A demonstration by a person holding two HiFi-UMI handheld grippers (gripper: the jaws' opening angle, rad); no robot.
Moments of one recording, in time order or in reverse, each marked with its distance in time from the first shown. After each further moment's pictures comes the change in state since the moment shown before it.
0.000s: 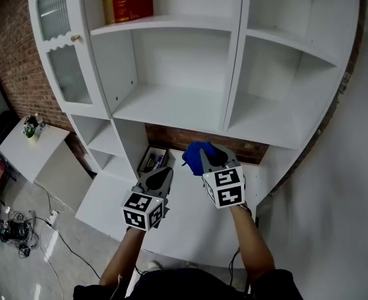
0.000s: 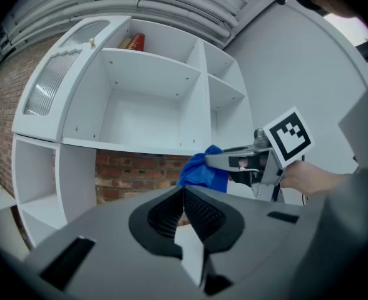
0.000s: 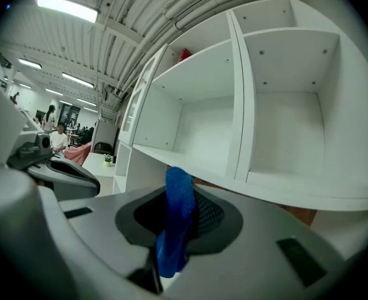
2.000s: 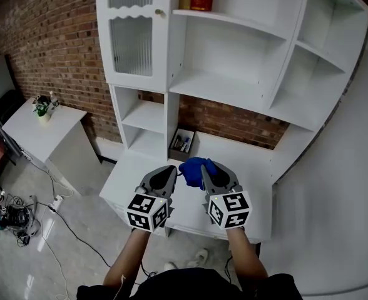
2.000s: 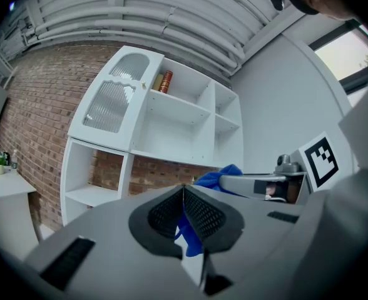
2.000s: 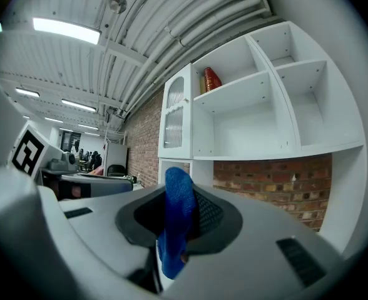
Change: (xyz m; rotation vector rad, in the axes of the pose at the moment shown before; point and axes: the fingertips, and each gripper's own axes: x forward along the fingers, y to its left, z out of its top) left arm -0.220 0.072 -0.017 -0.110 -0.106 0.005; right arm -0.074 0.257 0.018 0.180 -0.105 0.049
